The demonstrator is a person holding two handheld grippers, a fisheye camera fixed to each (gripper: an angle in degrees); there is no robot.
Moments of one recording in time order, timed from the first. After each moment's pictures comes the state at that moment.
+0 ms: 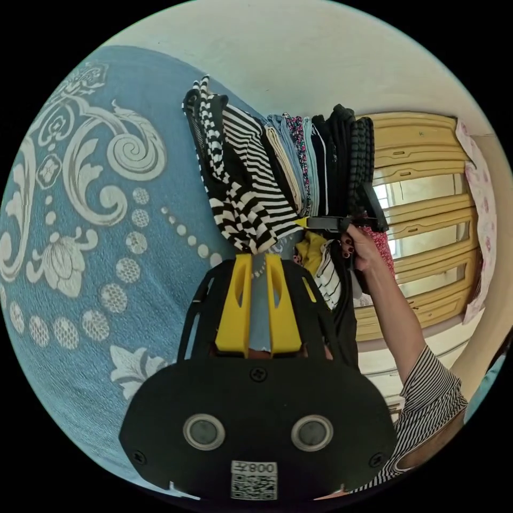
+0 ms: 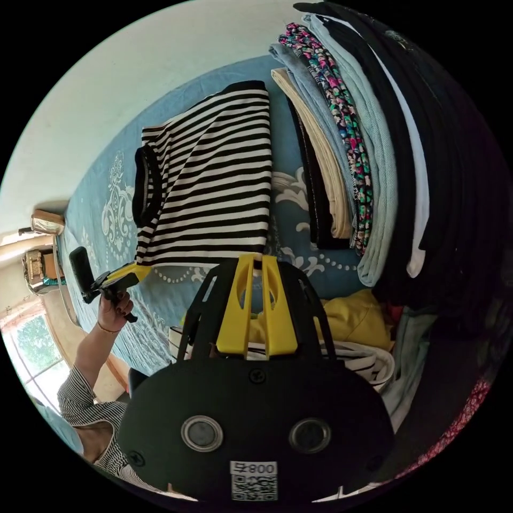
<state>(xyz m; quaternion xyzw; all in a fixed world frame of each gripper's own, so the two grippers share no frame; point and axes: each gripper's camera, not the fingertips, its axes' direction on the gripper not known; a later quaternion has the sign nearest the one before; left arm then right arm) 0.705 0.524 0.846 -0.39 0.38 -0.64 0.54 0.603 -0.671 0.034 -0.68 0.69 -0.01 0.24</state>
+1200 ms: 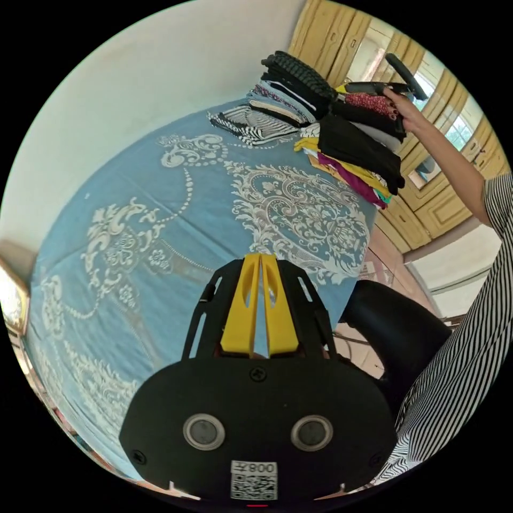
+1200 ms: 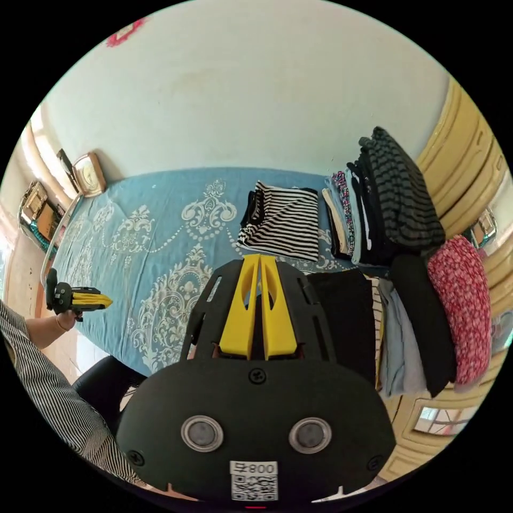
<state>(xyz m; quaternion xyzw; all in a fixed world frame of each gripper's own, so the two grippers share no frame) 0.635 0.190 0.414 -0.54 0.25 -0.29 0.75 0.177 -0.560 0.326 -0.65 0.59 -0.30 0.37</state>
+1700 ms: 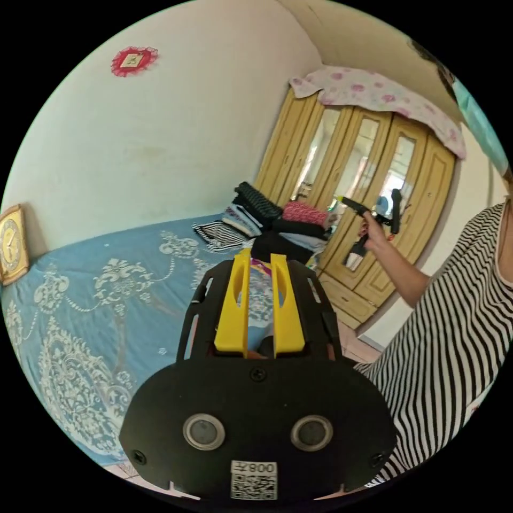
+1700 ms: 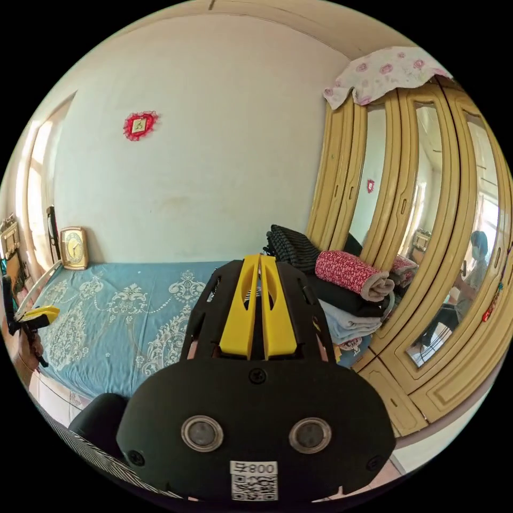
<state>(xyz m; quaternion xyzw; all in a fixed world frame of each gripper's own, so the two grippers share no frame) 0.591 -0.033 0.127 -0.26 0.21 -0.43 0.84 -0.263 -0.544 0.385 -0.39 0.59 -0.52 0.47</state>
